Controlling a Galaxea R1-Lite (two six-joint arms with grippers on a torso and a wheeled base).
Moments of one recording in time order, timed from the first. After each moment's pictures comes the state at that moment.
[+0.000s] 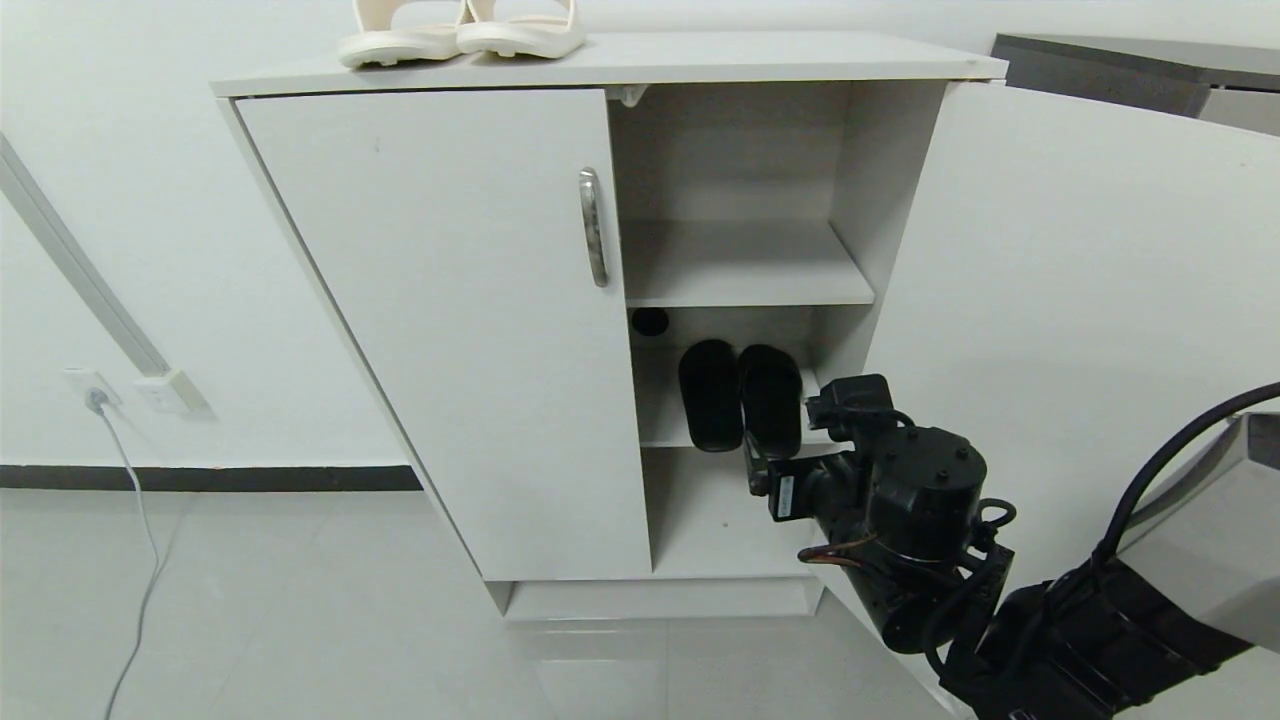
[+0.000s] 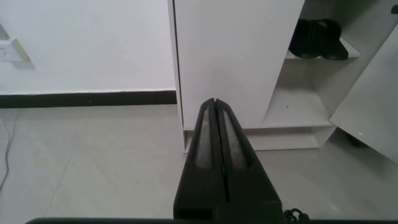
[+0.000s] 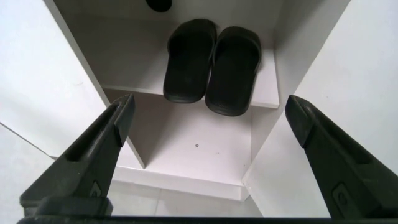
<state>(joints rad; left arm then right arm) 0.00 0.00 0.00 0.00 0.01 0.00 0.79 2.03 -0.76 -1.26 -0.62 0.02</state>
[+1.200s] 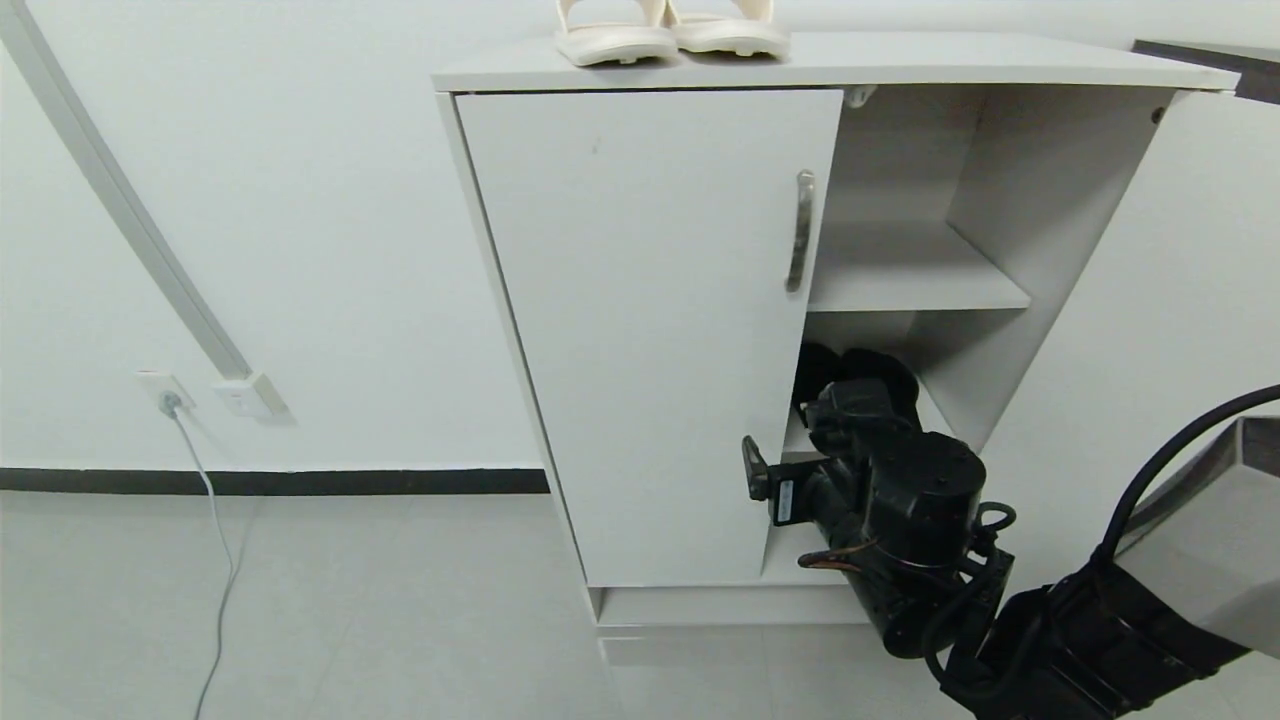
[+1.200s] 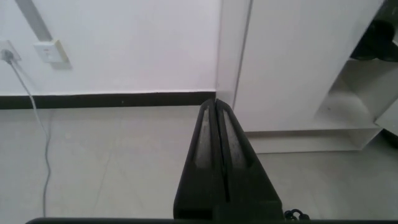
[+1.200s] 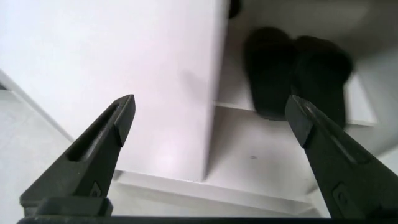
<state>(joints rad) 0.00 0.00 0.00 0.00 0.02 0.00 0.79 2.03 -0.75 -1.27 -0.62 0.02</state>
